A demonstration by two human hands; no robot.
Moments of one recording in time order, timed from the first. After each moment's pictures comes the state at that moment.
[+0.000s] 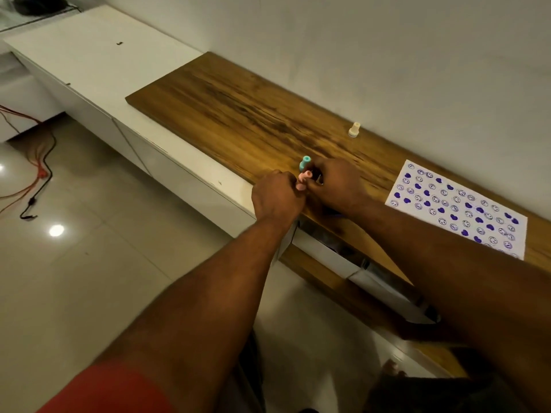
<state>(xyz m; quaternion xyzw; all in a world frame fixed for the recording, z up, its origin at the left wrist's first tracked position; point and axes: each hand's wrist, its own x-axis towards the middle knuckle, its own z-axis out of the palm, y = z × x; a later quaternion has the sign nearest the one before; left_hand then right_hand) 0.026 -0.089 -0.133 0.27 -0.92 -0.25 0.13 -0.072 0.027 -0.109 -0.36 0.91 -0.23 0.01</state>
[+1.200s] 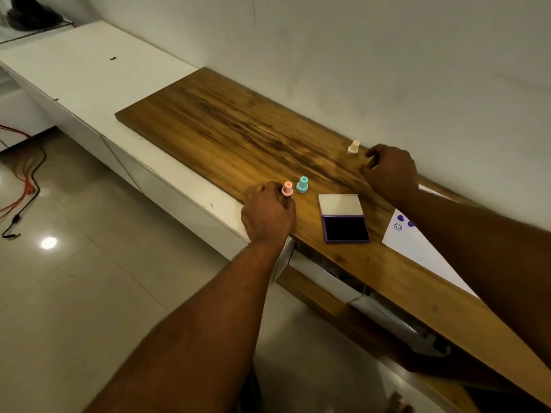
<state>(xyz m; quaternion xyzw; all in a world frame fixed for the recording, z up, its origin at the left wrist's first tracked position) 0.000 -0.102 -0.153 0.33 -0.88 -0.29 0.19 -0.191 0.079 -0.102 -0.18 0.96 -0.21 -0.03</state>
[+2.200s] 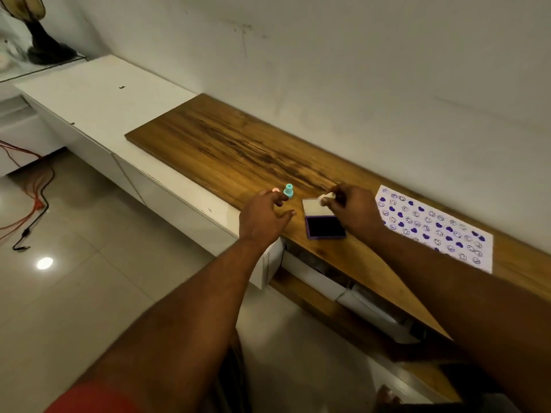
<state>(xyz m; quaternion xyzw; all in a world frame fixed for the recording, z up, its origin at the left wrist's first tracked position) 0.032 -0.093 -0.117 0.20 -0.91 -0.34 0.16 -0.082 0.097 -0.083 -0.23 0.93 -0.30 0.03</state>
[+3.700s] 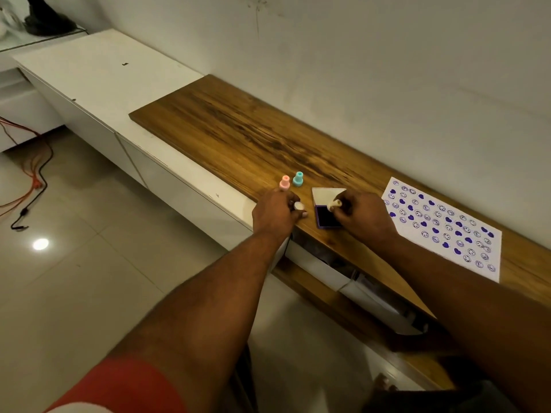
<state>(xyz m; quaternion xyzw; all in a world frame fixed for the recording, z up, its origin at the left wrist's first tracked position) 0.026 -0.088 -0.149 0.22 -0.91 -0.34 0.11 -0.058 0.109 -0.098 -0.31 0.92 -0.22 0.03</state>
